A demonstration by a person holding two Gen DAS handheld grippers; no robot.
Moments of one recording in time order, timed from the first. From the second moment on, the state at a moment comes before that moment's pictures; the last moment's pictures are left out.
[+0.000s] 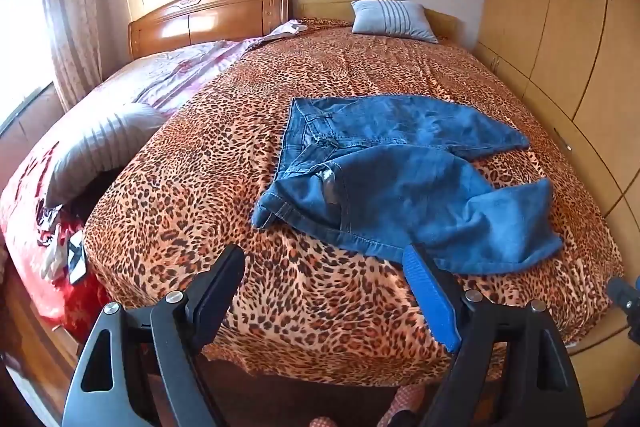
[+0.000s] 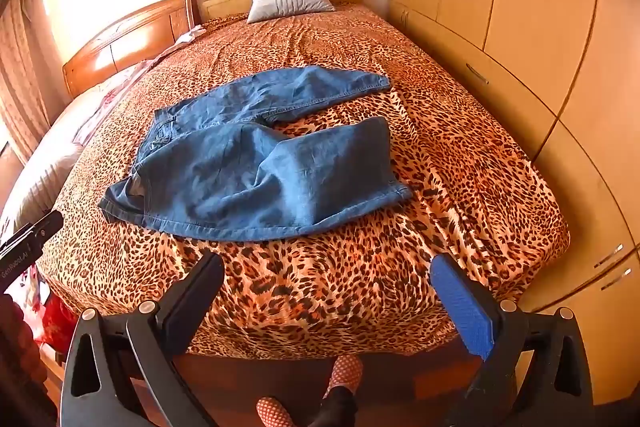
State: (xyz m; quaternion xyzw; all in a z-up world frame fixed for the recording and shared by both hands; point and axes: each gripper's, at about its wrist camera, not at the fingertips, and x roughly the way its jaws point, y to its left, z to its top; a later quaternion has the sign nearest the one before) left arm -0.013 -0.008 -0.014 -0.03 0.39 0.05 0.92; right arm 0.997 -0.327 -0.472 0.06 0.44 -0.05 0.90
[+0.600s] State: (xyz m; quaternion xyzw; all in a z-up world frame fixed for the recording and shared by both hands) left arm -0.004 -0.010 -0.016 -0.03 0.39 0.04 0.92; right arm 1.000 -0.330 -0.473 0.06 0.43 -0.05 0.90
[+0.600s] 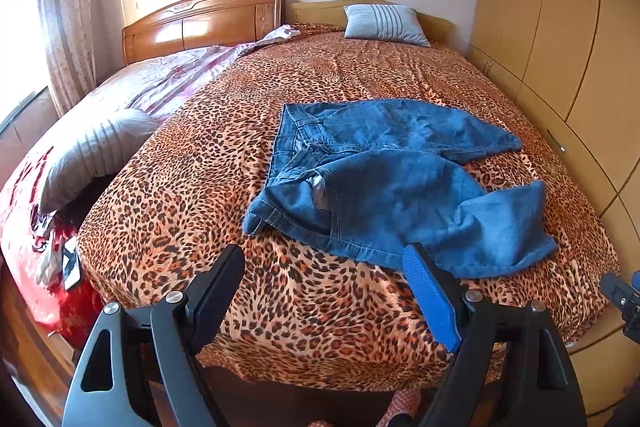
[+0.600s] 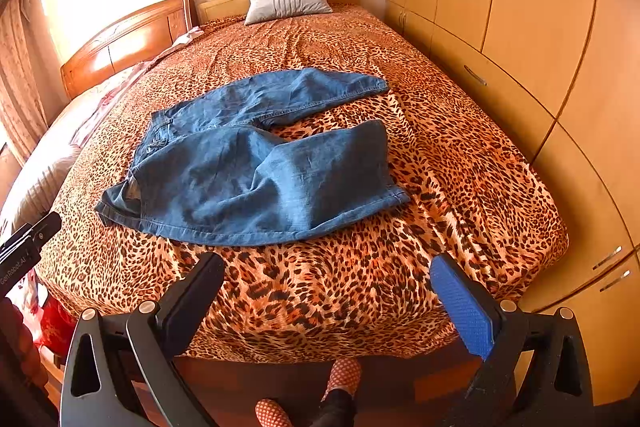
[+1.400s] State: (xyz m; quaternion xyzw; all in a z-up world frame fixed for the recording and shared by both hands) left arm 0.003 -0.017 -0.021 -0.03 0.39 0.03 0.92; right arm 1.002 -0.331 -0.477 0.06 0.44 -0.06 0.89
